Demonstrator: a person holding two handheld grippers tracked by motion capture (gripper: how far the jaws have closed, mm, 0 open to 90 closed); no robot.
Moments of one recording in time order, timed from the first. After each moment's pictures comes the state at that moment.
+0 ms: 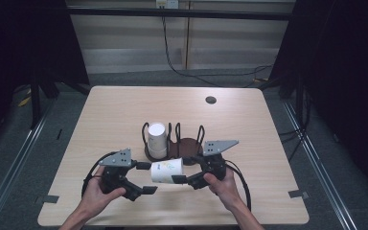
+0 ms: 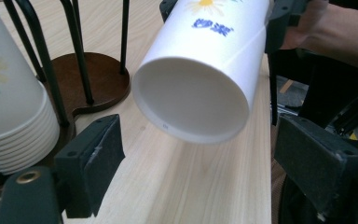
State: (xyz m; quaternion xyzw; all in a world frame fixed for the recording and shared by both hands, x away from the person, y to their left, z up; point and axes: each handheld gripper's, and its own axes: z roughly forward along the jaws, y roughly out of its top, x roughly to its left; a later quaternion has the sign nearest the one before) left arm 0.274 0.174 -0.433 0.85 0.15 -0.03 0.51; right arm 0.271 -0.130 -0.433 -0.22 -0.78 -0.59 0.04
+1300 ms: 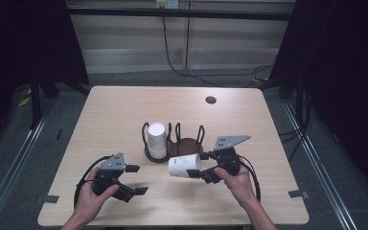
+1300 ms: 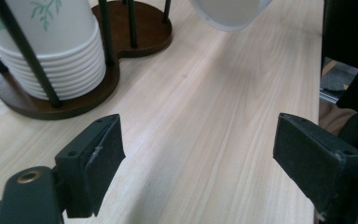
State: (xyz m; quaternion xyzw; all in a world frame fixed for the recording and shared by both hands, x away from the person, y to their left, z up) left arm 0.274 0.196 -0.456 0.87 0.20 0.00 0.45; right arm 0.274 -0.165 -0.423 -0.28 -0.81 -0.51 0.00
